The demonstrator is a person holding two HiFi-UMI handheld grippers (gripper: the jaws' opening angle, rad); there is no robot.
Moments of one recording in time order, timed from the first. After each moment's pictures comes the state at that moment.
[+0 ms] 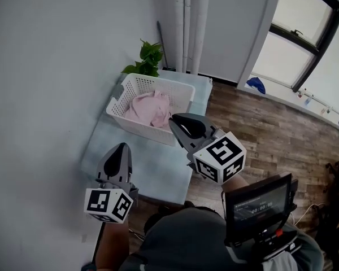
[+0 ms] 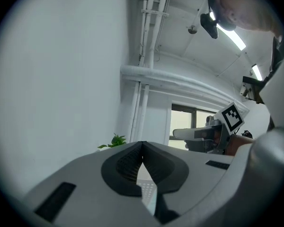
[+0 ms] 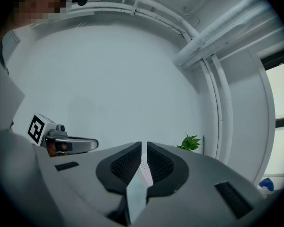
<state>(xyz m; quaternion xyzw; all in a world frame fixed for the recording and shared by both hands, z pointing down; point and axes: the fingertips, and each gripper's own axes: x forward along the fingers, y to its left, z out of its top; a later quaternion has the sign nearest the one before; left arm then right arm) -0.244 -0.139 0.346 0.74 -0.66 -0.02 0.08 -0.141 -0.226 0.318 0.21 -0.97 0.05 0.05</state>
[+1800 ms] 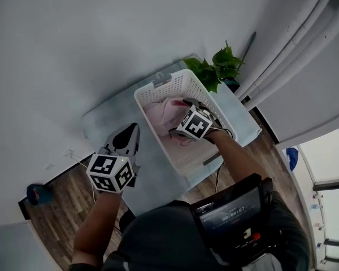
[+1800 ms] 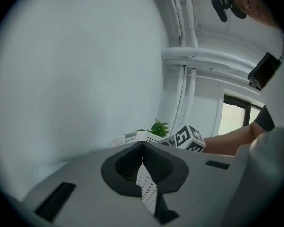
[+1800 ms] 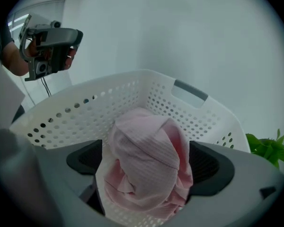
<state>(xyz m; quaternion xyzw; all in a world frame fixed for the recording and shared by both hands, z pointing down) -0.337 -0.246 0.456 0.53 -0.83 -0.03 0.18 -0.335 -0.384 0.599 -0.21 -0.86 -0.20 0.43</state>
